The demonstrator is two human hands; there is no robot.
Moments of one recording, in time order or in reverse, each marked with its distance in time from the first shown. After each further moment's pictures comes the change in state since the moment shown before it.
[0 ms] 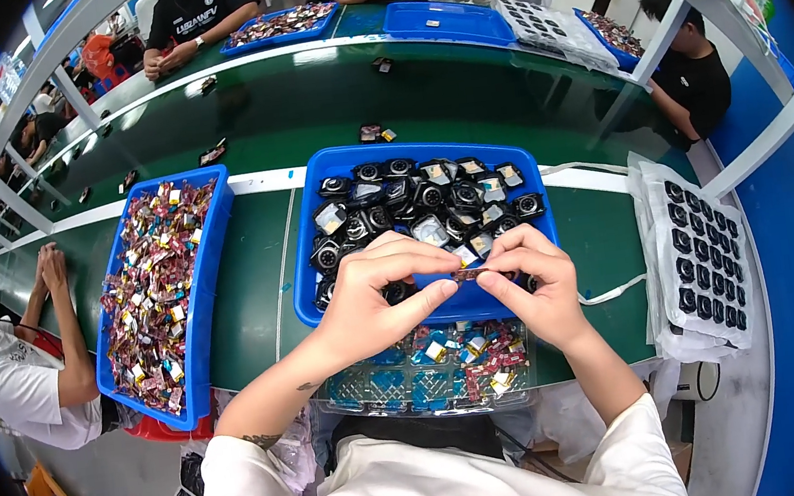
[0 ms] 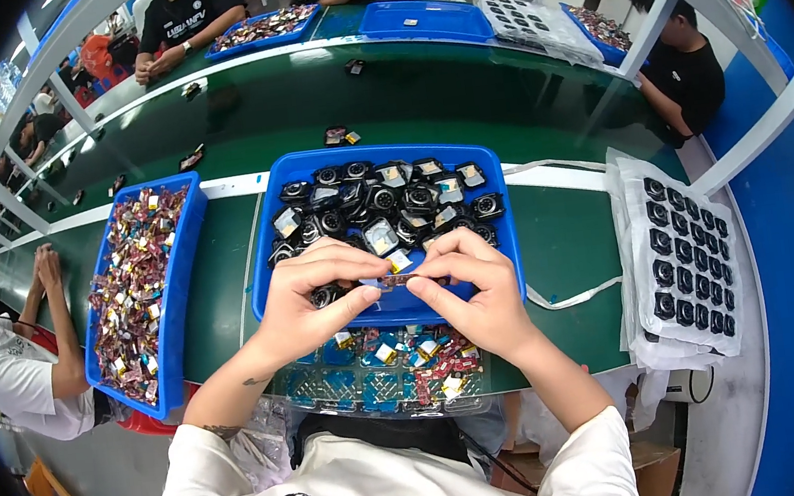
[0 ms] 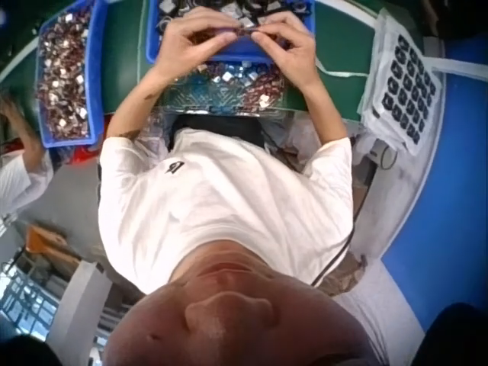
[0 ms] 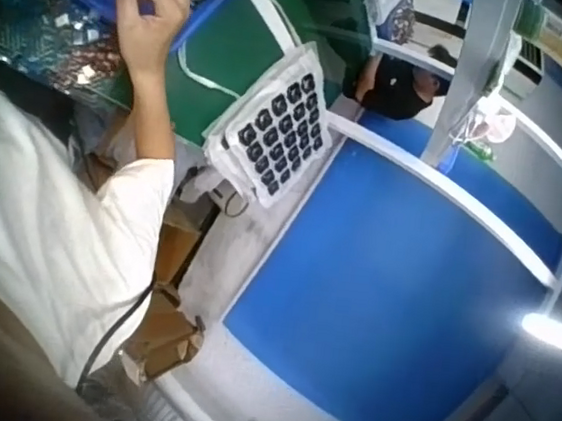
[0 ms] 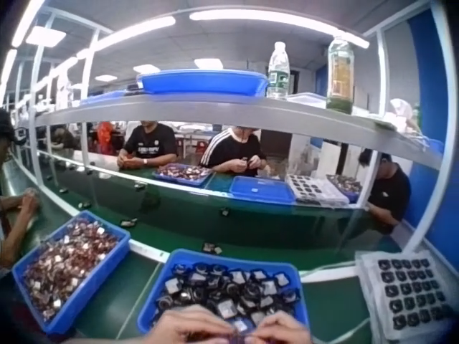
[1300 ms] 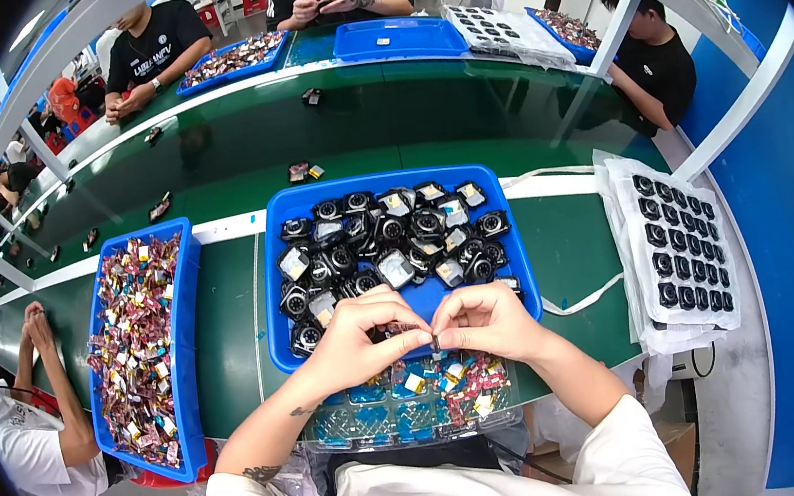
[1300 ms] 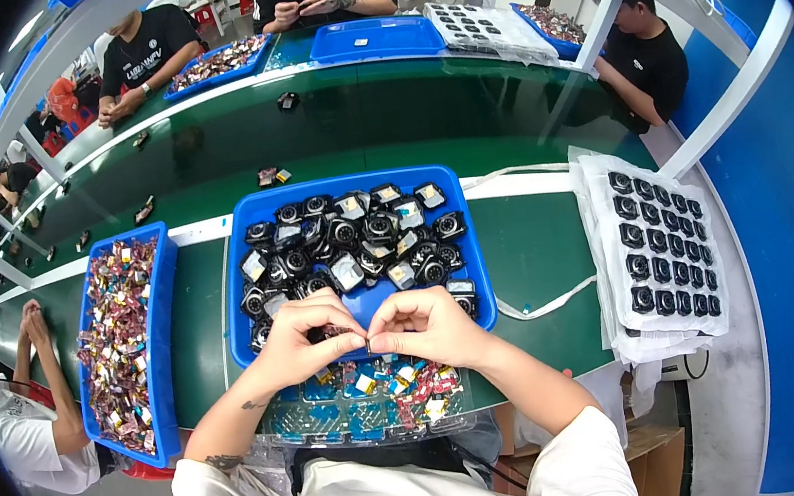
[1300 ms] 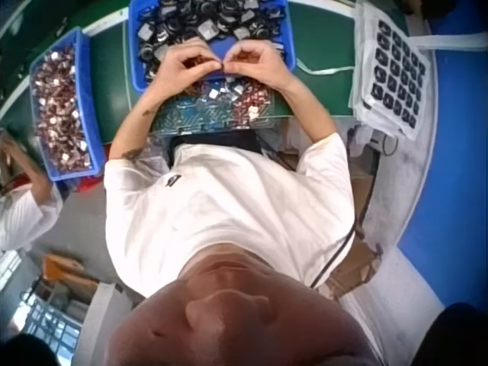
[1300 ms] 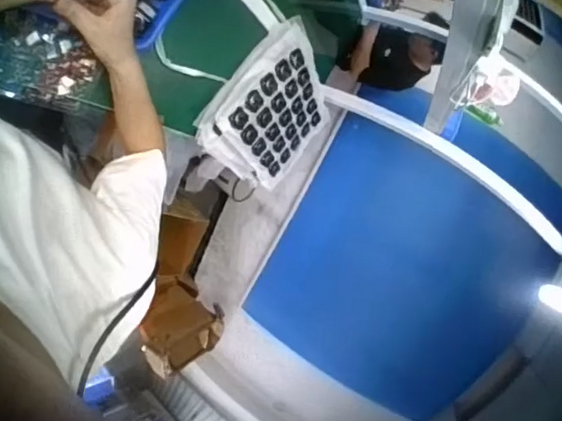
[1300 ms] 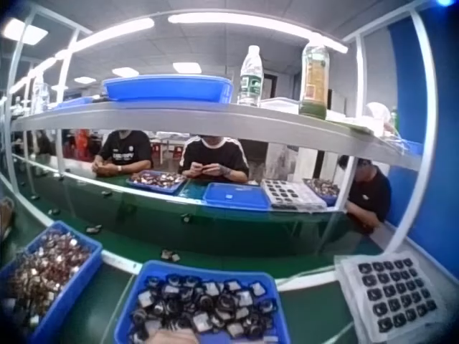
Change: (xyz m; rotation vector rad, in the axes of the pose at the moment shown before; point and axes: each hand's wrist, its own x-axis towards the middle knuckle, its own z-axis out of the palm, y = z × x) left_hand 0.002 -0.032 0.007 -0.128 -0.241 -0.066; right_hand -0.008 0.028 0.008 0.699 -0.328 0.386
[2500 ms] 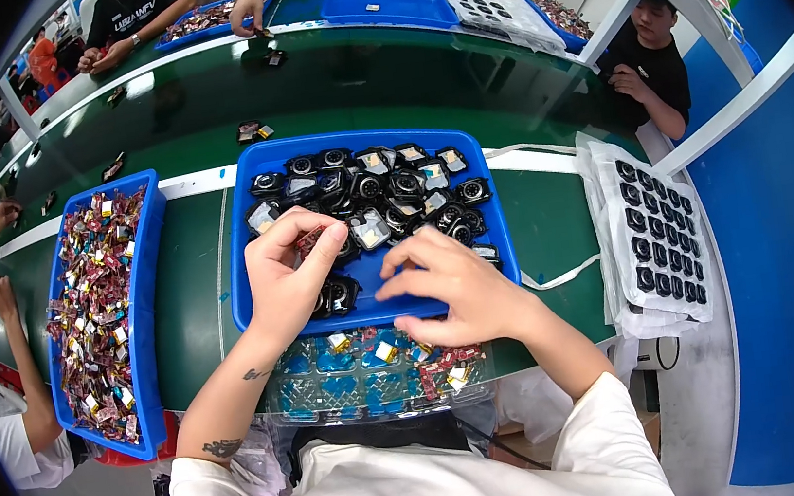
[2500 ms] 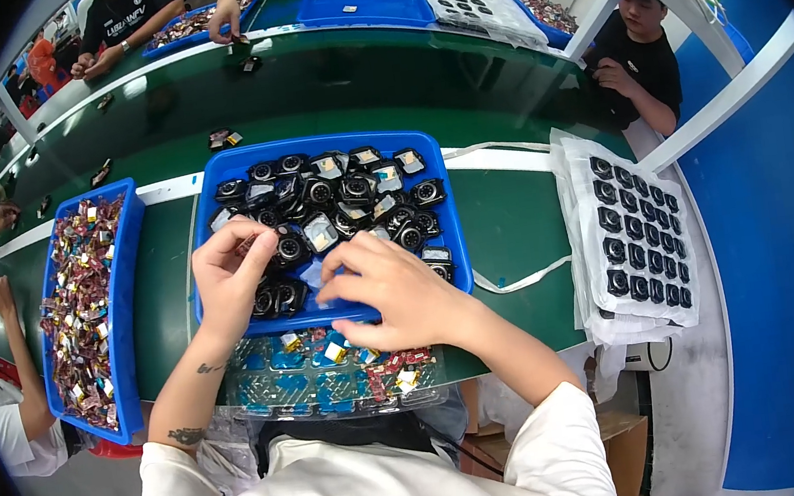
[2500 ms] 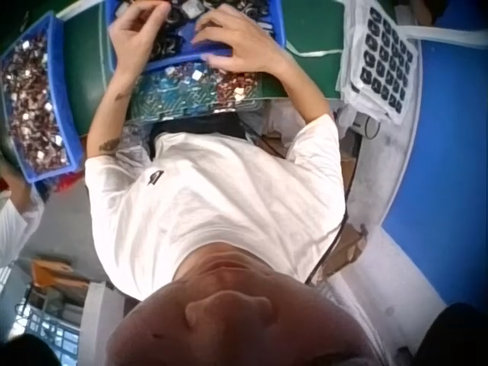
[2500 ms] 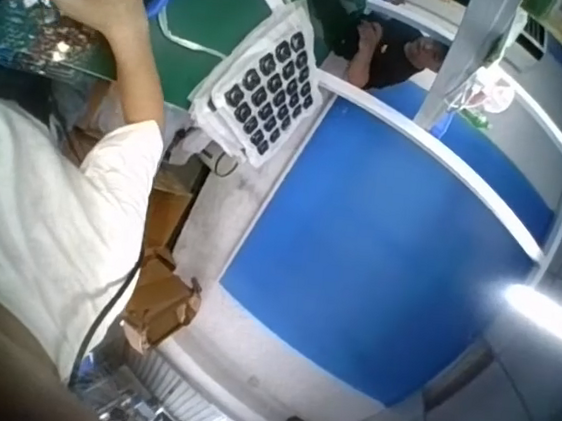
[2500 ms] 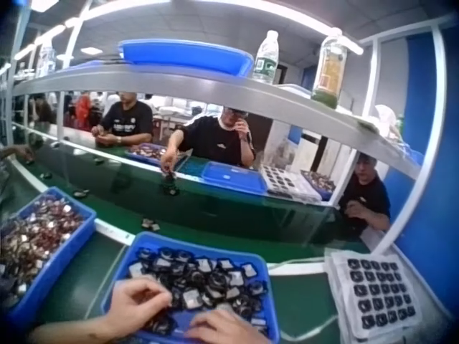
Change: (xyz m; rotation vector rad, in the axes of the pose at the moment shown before) left_hand -0.002 -0.004 -0.009 -0.177 0.554 -0.079; right_hand 0.017 -0.029 0.009 -1.100 -0.181 -0.456
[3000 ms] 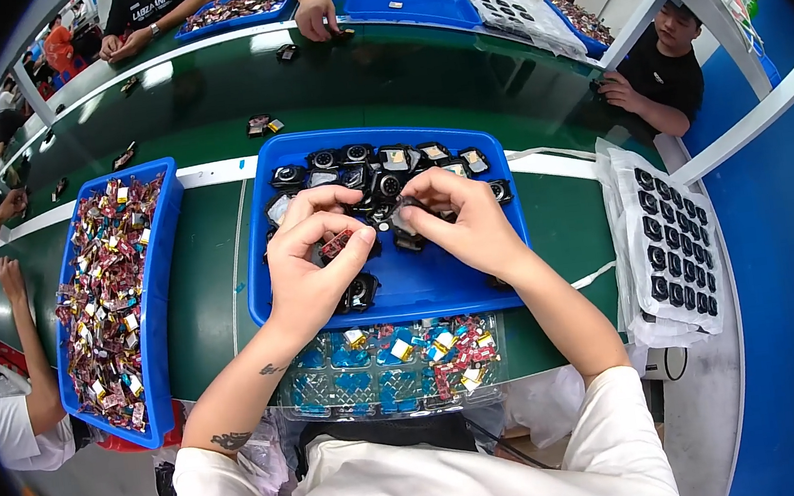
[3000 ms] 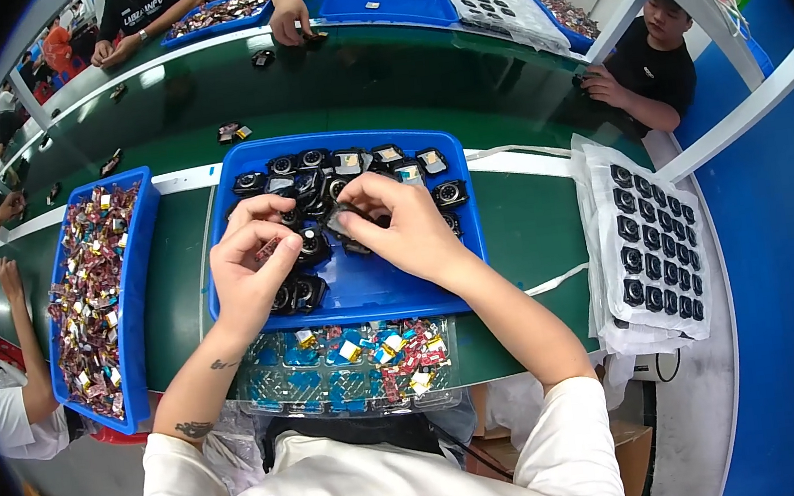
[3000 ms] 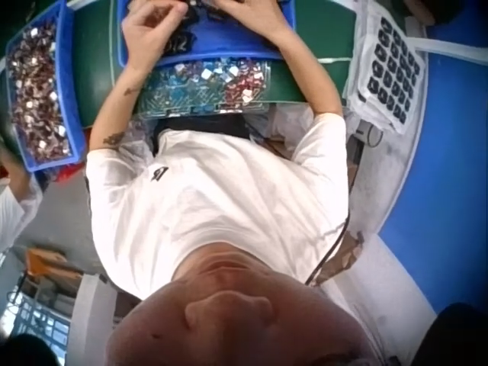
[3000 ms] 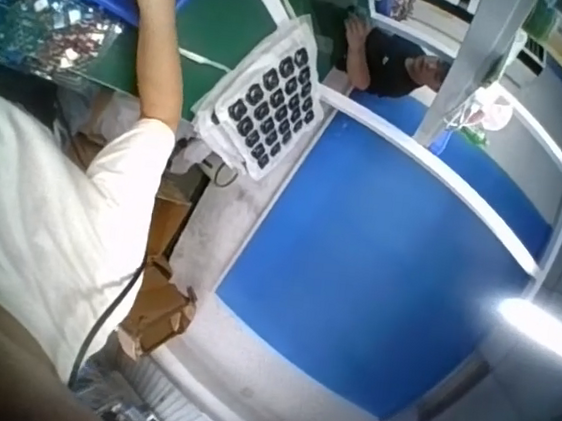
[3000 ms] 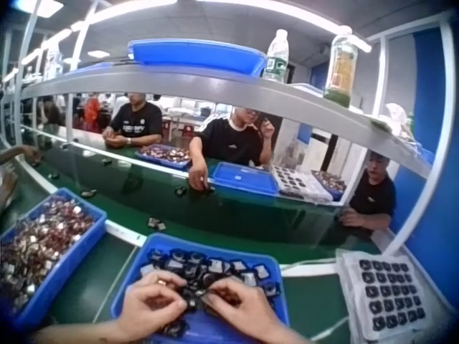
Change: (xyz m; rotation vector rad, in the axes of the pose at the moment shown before) left_hand 0.001 0.000 -0.001 0.164 0.037 0.149; right_hand 0.037 0.040 0.007 0.377 0.355 0.390
